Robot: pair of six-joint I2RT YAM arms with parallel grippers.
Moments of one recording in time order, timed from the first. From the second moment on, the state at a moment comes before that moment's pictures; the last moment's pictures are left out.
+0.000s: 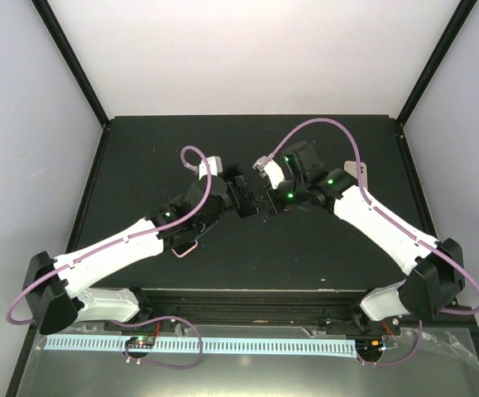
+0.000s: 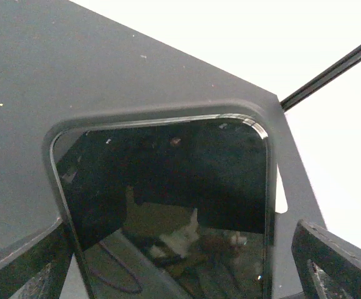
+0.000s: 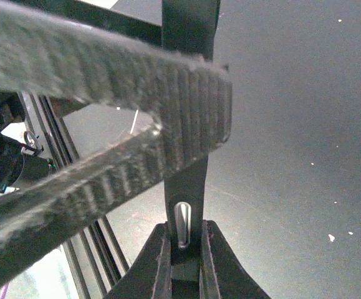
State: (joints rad) left arm -0.89 1.23 0.98 -0.24 -0.40 -0.91; right arm 0.64 1.42 1.25 -0.65 -0.53 0.07
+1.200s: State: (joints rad) left arm -0.67 0.98 0.63 0.44 0.71 -0.49; right arm 0.43 0.99 1.05 -0.86 -0.95 -0.30
